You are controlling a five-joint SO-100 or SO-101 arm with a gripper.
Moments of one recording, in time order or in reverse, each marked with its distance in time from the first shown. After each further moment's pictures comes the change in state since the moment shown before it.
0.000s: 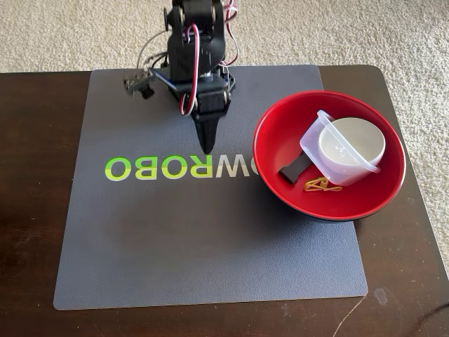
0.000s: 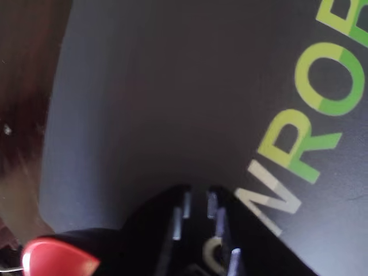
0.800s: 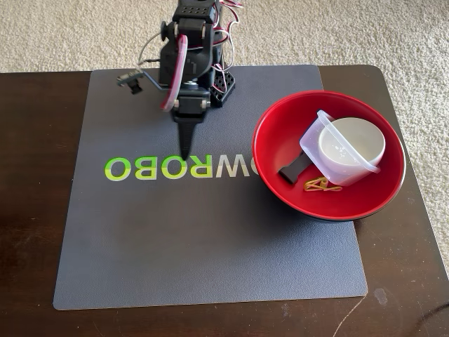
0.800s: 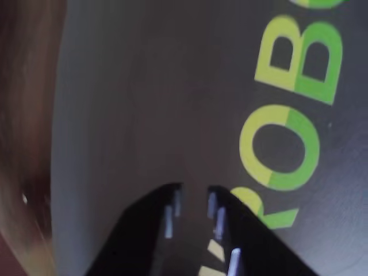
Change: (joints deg) arm 15.3 37.6 27.9 -0.5 5.2
